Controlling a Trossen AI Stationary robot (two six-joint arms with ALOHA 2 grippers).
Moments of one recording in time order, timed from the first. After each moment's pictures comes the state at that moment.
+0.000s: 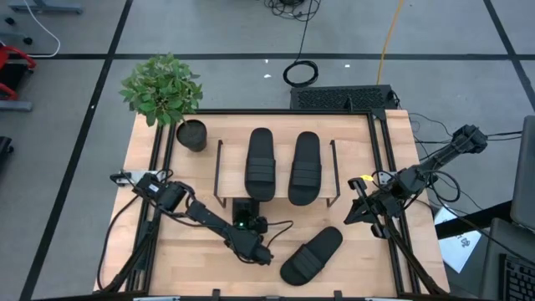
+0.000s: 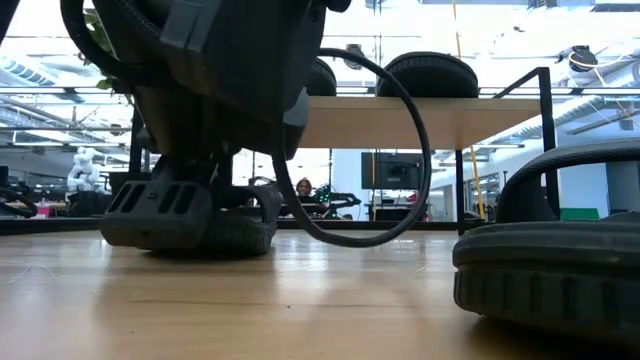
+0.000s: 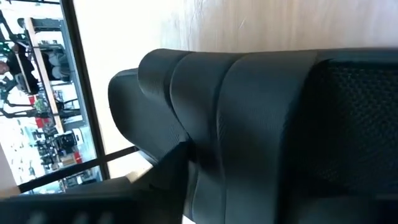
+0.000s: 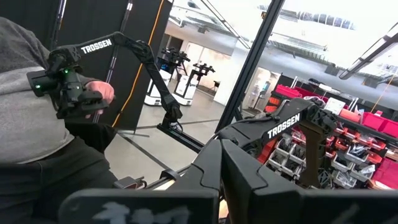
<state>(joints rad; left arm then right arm) -0.49 2.34 1.73 -1.42 -0.70 -0.66 0.57 0.63 0.31 0.48 0.00 -0.35</state>
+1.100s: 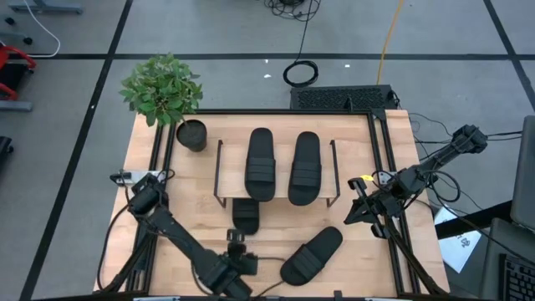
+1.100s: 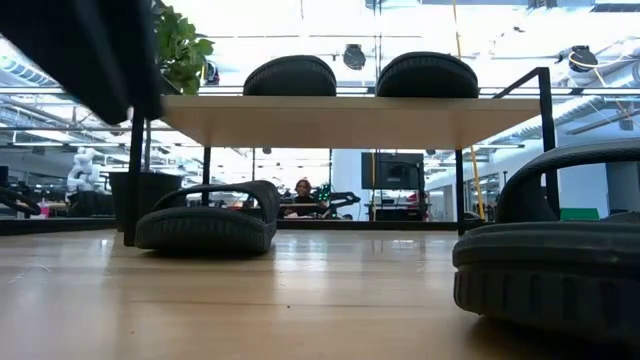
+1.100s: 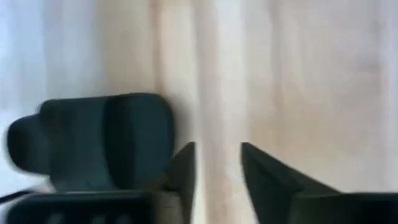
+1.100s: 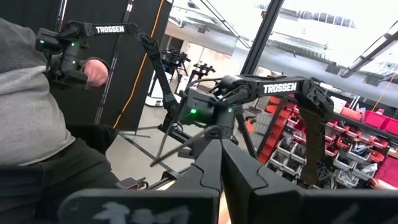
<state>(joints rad) -0.72 2.17 1.82 -1.20 -0.46 -0.61 0.57 0.63 0.31 0.48 0.00 -0.34</state>
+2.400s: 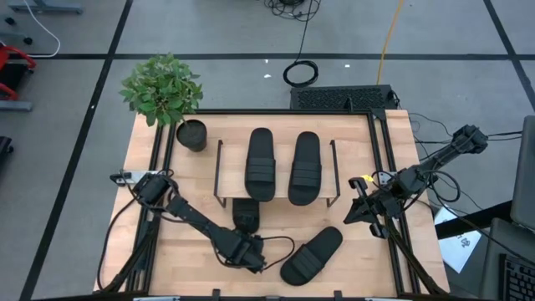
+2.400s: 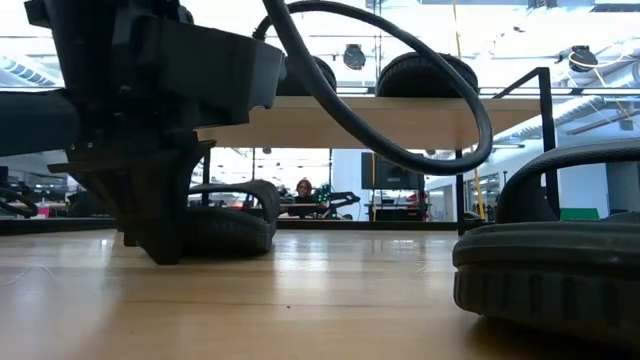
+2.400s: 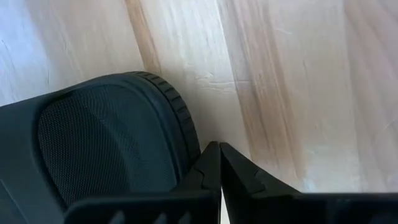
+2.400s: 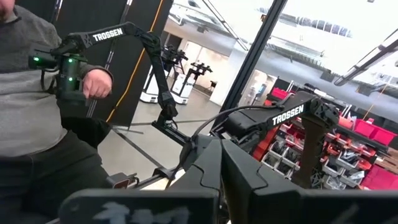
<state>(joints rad) -0.54 2.16 1.55 -1.00 -0.32 -0.30 0.56 0.63 0.31 0.48 0.00 -0.40</state>
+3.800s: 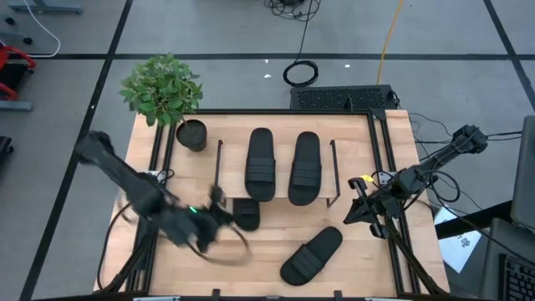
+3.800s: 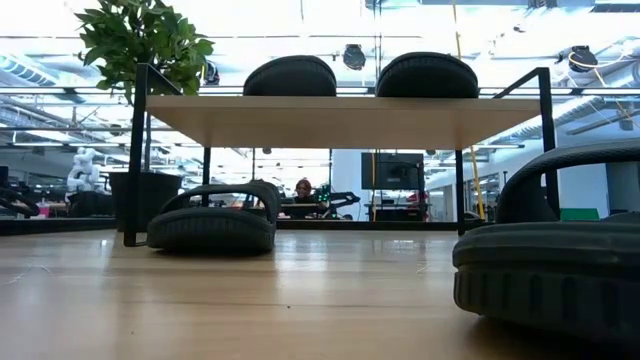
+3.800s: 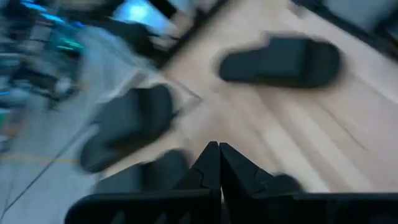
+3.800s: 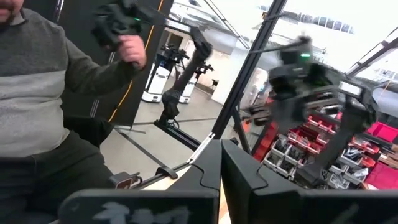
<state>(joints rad) -0.66 1.38 1.28 -0.60 -0.58 0.31 0.56 0.63 0.31 0.47 0.00 -0.39</state>
